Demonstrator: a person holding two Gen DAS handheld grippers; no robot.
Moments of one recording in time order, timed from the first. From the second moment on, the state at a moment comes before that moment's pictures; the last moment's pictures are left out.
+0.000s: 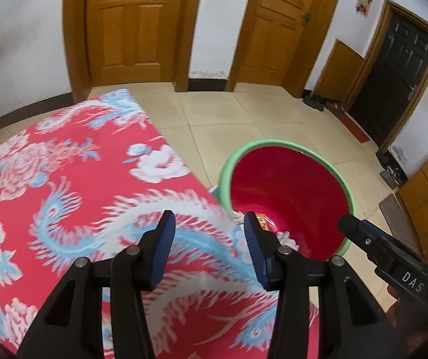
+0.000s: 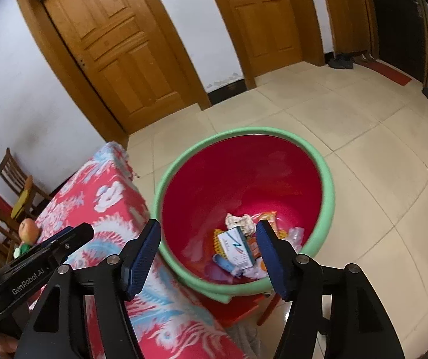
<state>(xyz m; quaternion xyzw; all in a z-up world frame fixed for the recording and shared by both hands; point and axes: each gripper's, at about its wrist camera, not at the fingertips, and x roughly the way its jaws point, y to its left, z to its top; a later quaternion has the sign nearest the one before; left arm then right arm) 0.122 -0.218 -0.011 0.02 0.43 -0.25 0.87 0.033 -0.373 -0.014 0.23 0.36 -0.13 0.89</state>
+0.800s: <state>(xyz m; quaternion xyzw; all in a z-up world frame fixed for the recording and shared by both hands) 0.086 -0.082 0.014 -0.04 0.40 -0.11 0.91 0.035 -0.258 0.011 0.15 0.35 -0.04 0.92</state>
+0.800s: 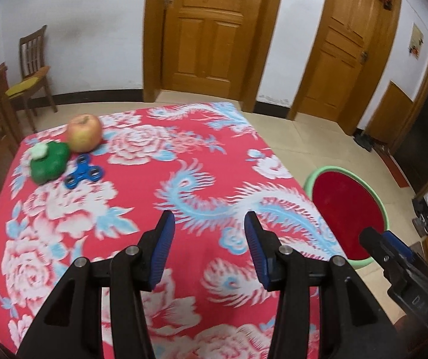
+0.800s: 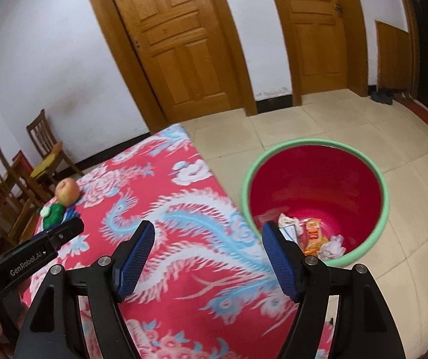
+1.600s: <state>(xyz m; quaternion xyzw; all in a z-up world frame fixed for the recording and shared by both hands) 0.038 -0.030 0.020 -0.05 0.37 -0.05 0.92 0.014 -0.202 0.017 0.10 0.33 -0.01 0.94</state>
